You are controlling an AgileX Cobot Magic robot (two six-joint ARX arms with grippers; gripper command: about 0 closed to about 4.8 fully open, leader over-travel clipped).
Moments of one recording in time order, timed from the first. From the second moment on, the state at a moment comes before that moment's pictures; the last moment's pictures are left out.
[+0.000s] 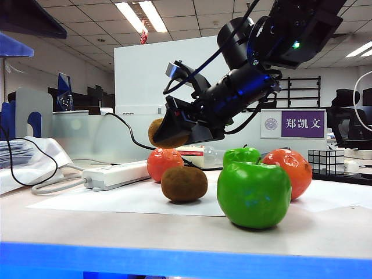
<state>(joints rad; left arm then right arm) -0.19 0.76 0.41 0.26 0.43 0.01 0.53 1.88 1.16 0.20 -0.39 -0.11</state>
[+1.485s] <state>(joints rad) -0.19 0.77 0.41 0.25 0.43 0.01 0.50 1.86 1.32 0.17 -0.38 -0.10</state>
